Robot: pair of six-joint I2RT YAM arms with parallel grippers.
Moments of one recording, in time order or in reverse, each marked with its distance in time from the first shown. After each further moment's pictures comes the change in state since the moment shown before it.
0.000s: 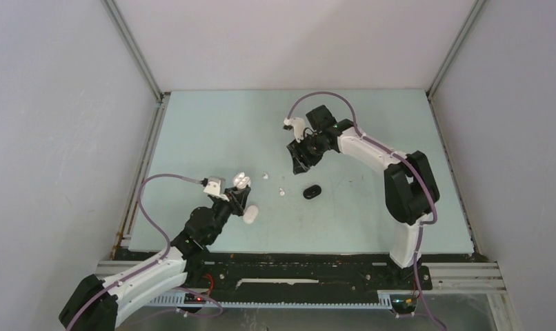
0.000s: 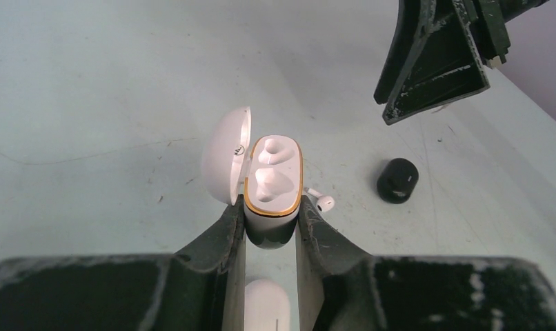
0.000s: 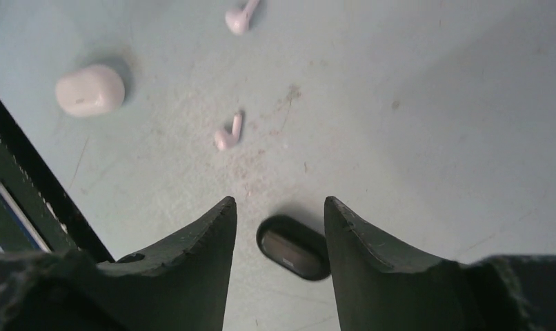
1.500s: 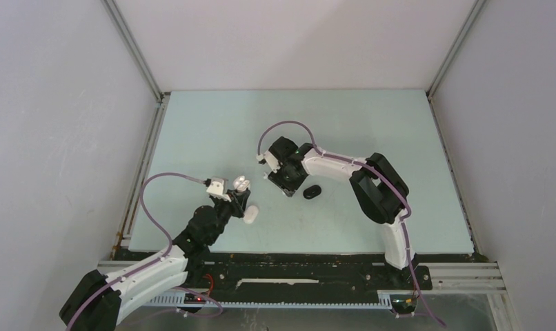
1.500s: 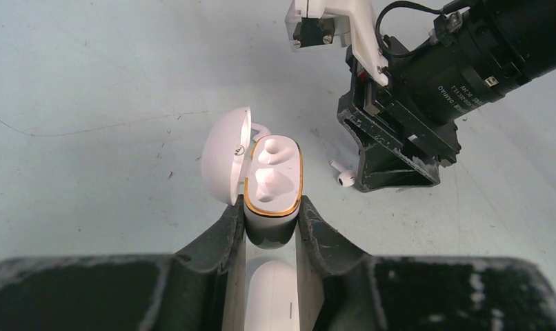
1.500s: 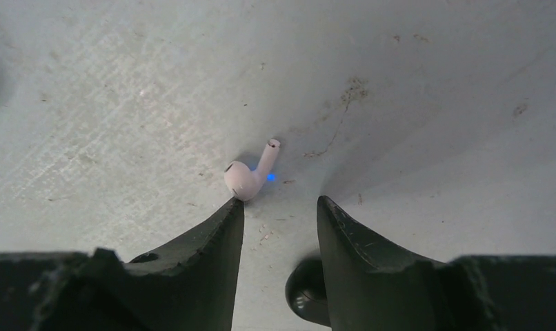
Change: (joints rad) left arm 0.008 0.036 -0.006 -0.036 -0.022 -0.007; right arm 0.266 0.206 0.059 -0.024 0.421 0.060
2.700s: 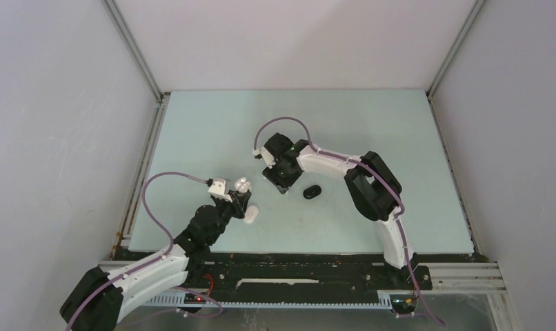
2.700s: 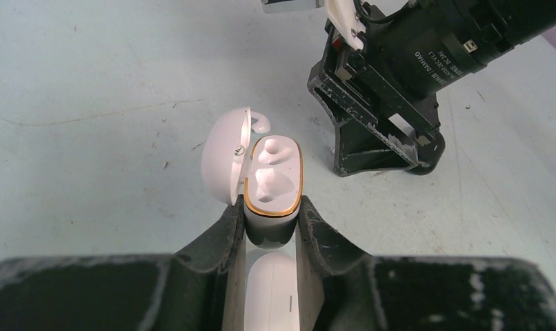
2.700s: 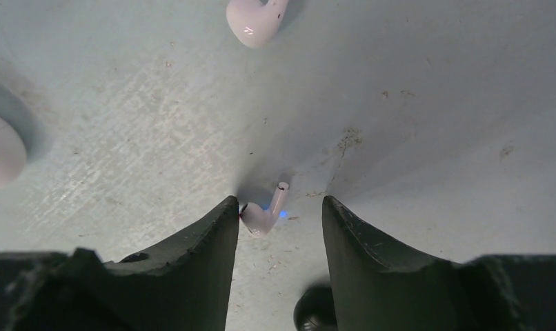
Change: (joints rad) left arm 0.001 0.032 0.000 0.000 0.016 -0.010; right arm 0.003 0.061 0.100 -0.012 -0.027 0.054
